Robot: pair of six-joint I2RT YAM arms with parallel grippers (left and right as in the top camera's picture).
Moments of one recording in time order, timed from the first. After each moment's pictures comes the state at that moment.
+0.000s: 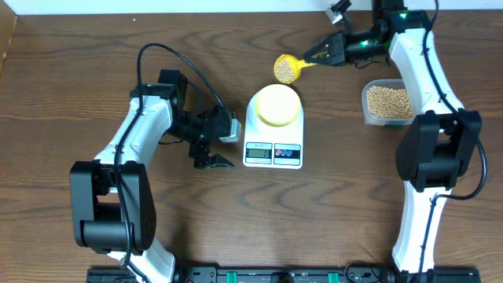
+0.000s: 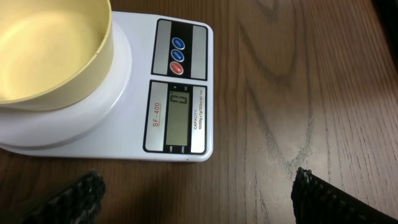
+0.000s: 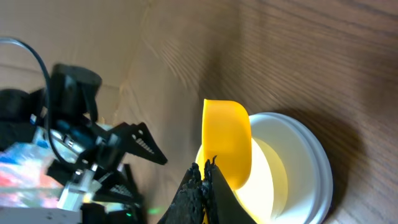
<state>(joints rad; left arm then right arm) -0.07 1.82 1.25 -1.08 0.78 1.58 0.09 2.30 2.13 -1.06 -1.09 -0.13</state>
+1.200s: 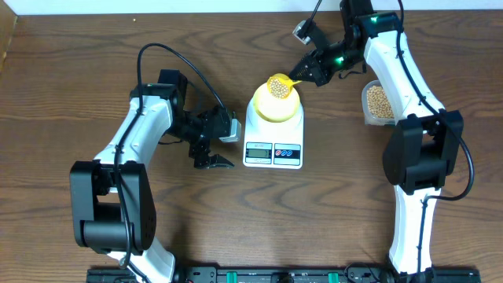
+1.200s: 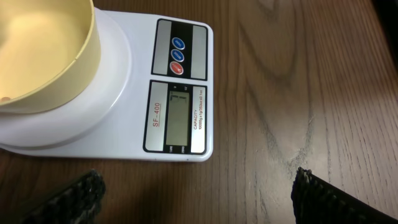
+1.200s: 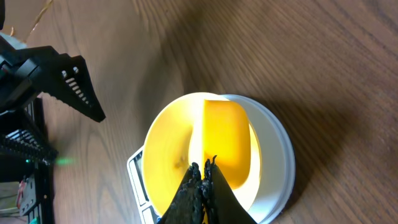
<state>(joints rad) -0.07 1.82 1.25 -1.08 0.78 1.58 0.19 2.30 2.13 -1.15 -0.86 -0.56</state>
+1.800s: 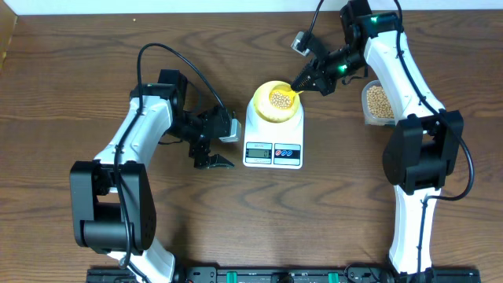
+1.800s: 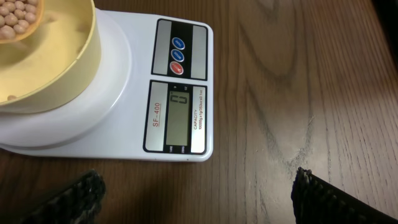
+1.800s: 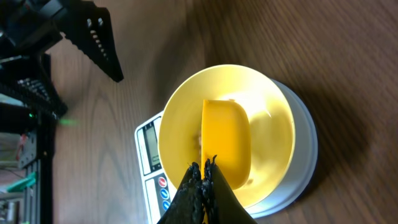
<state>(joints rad) -0.07 1.82 1.25 -1.08 0.78 1.58 0.19 2.30 2.13 -1.30 -0.87 -0.82</state>
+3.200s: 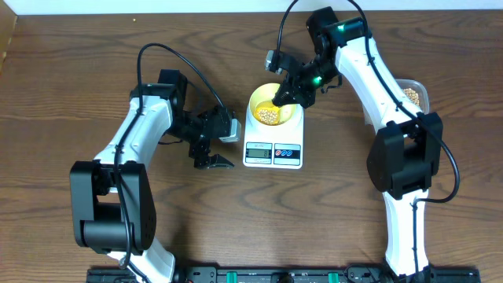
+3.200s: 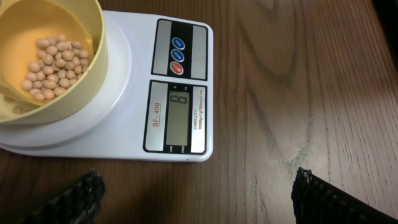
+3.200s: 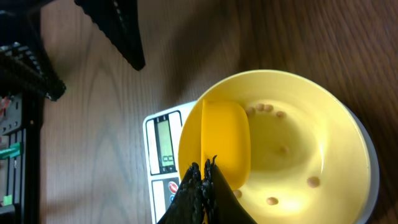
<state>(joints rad) -0.07 1.82 1.25 -1.08 0.78 1.58 0.33 2.30 2.13 -1.32 -0.75 -0.89</state>
